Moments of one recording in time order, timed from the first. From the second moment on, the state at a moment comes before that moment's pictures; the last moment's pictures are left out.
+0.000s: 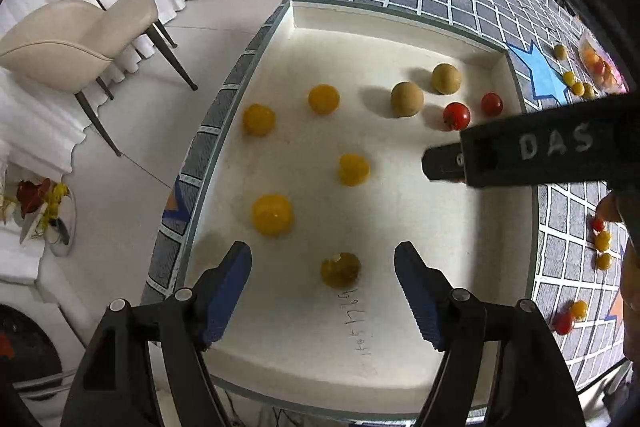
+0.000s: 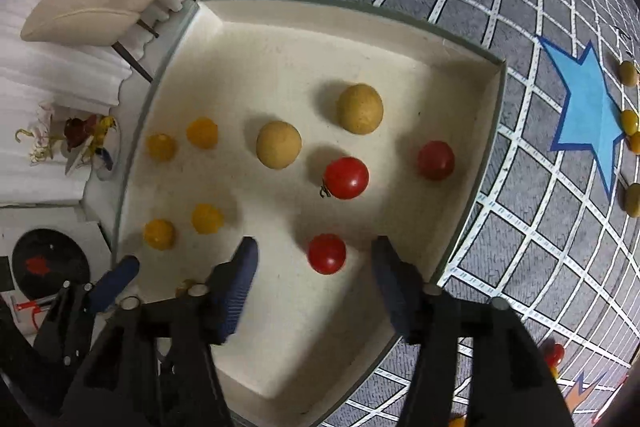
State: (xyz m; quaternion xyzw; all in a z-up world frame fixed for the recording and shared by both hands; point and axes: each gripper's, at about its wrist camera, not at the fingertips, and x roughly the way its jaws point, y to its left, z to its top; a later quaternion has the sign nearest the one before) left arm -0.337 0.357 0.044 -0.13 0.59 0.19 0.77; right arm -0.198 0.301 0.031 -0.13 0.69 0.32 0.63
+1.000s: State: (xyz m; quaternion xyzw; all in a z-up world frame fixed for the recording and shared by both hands) left arm -0.289 0.205 0.098 0.00 0.60 -0.02 0.80; right arm -0.217 0.025 0.071 -0.05 0.71 0.12 0.70
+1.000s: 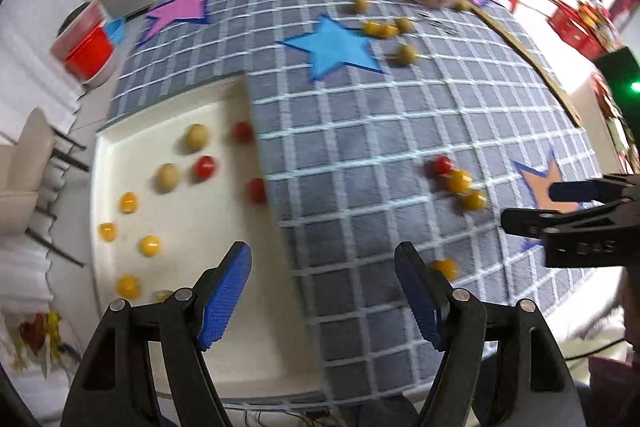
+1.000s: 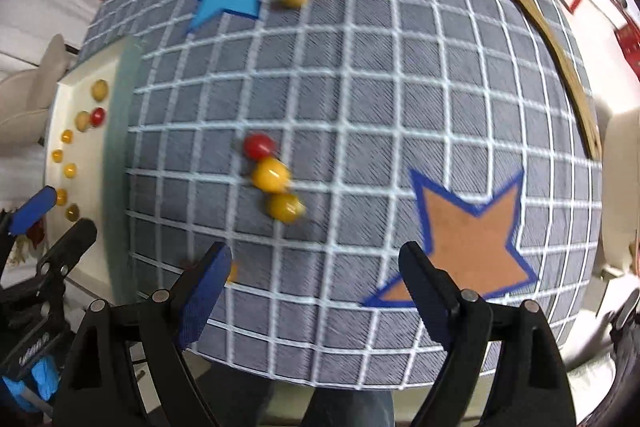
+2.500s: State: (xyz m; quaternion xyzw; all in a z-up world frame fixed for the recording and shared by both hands) left arm -0.320 0.125 0.025 -0.03 0.56 0.02 0.83; right arm -0.224 0.047 0.029 -0.12 0.61 0.28 0.73
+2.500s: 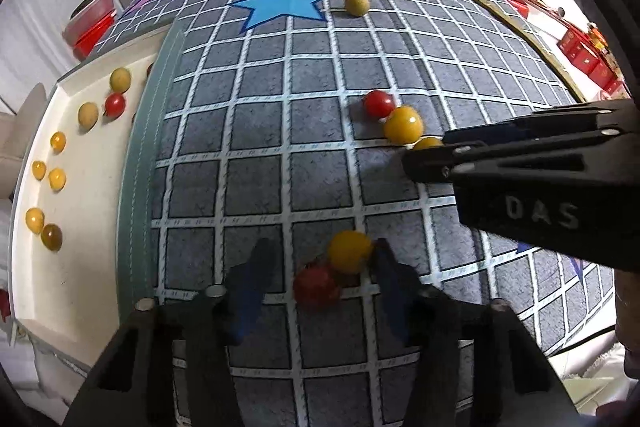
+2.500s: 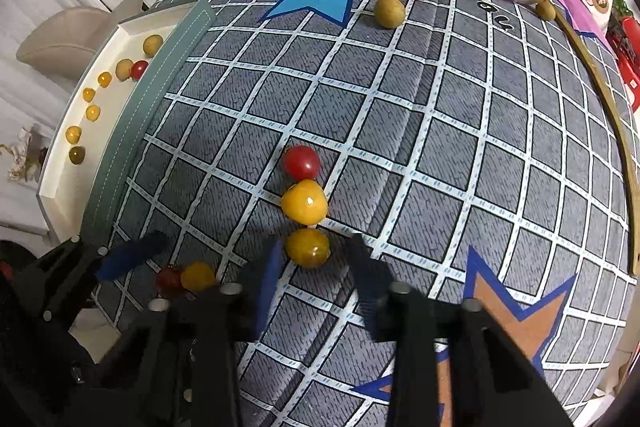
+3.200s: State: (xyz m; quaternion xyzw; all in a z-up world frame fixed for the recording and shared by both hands) left arm -0.313 0.147 0.033 -0.14 0.57 0.07 0.81; right arm -0.211 0.009 0.036 -0.04 0.64 0.30 0.71
